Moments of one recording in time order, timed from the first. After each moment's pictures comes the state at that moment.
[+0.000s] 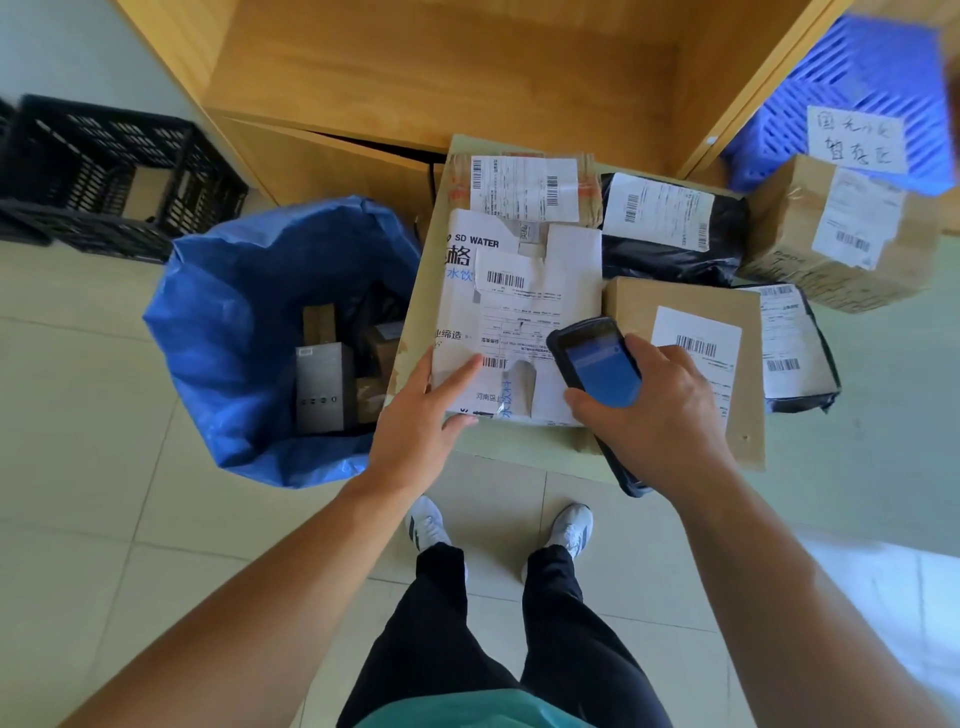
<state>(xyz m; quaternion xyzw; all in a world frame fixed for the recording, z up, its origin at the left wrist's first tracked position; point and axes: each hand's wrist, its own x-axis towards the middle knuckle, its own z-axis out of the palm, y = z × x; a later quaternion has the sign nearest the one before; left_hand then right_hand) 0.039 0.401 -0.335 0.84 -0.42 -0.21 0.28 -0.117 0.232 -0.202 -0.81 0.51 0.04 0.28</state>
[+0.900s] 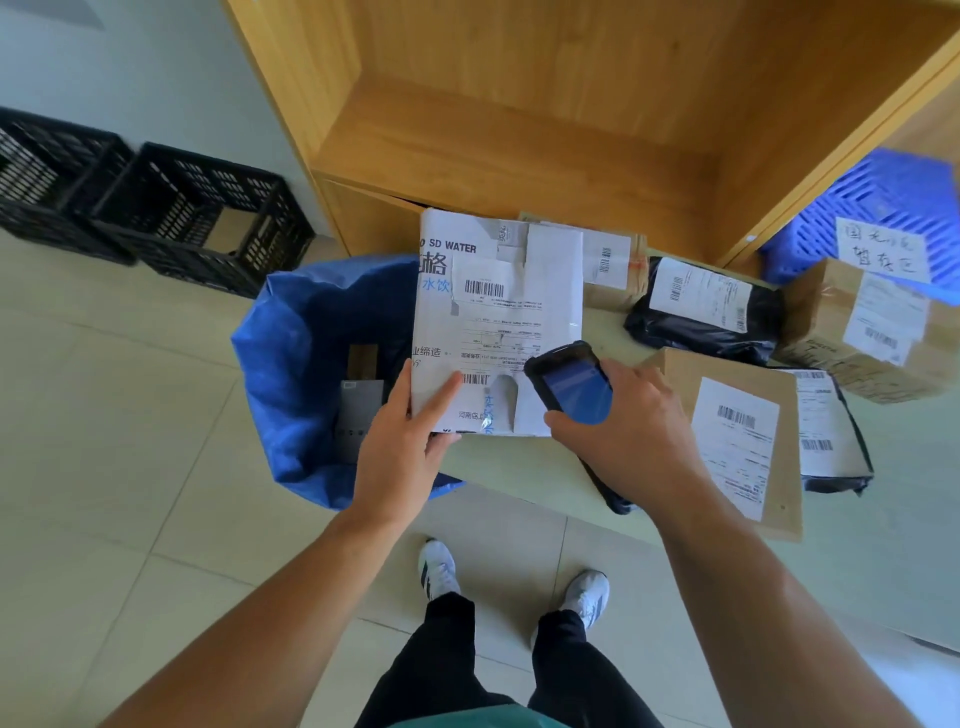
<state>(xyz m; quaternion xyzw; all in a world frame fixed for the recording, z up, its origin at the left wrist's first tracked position) 0.088 0.463 -0.310 0.86 -0.39 -0.09 0.32 -0.048 0.272 -0.166 -0.86 0.44 0.07 0.26</state>
